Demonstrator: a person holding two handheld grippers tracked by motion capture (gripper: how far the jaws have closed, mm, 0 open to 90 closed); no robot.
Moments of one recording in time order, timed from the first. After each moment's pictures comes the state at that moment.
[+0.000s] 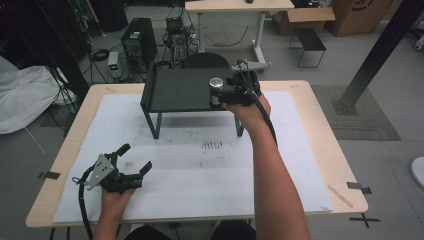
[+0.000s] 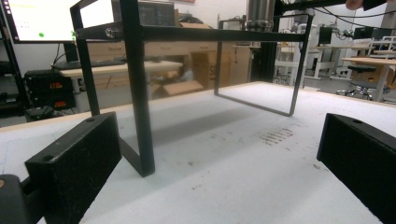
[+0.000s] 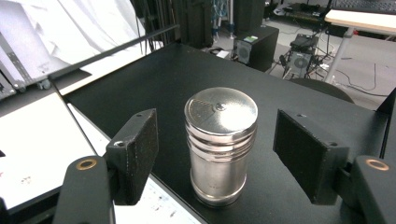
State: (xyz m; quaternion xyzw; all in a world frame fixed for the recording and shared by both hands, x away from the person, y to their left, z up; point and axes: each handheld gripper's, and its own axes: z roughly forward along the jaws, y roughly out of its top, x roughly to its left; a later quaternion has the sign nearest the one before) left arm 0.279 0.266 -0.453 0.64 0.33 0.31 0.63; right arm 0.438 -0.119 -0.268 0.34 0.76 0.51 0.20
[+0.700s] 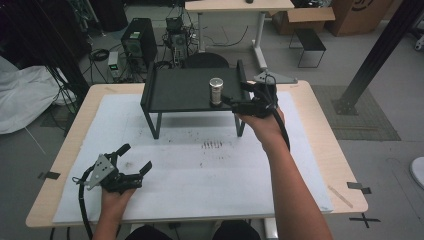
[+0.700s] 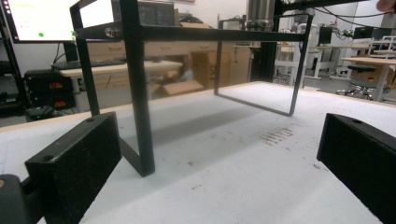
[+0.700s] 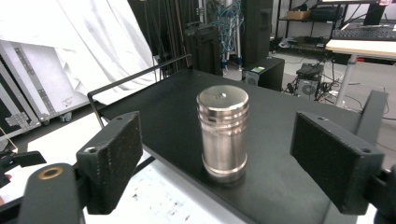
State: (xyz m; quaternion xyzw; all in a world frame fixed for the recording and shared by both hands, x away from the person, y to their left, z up) left arm 0.279 0.267 -0.453 0.64 0.32 0.31 0.63; right arm 0.401 -0.157 -0.276 0.33 0.72 0.58 0.20
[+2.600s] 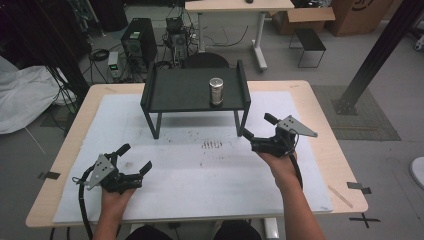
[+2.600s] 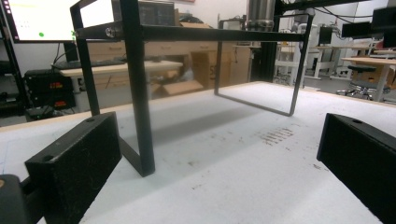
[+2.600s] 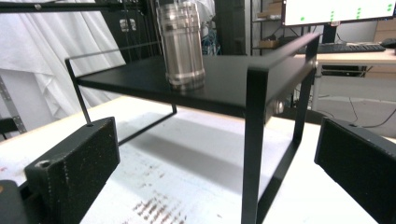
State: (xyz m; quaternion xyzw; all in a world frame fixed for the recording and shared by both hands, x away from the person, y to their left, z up) left arm 0.279 0.267 -0.453 0.64 0.32 0.31 0.63; right arm 0.355 -0.212 -0.380 0.35 0.66 0.62 0.25
